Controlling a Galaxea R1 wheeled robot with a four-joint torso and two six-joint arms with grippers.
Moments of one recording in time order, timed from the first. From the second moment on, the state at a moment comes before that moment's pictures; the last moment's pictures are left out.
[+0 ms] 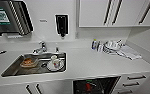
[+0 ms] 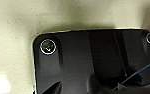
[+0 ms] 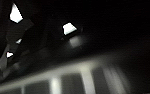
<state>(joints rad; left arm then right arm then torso) 1.45 2.86 -2.55 0.44 -0.08 -0.47 -1.00 2.70 -2.22 0.10 -0.39 0.35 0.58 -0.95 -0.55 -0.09</state>
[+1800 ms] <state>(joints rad) 1.45 2.86 -2.55 0.45 -0.08 -0.46 -1.03 2.61 -2.14 0.15 -0.07 0.27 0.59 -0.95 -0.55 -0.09</state>
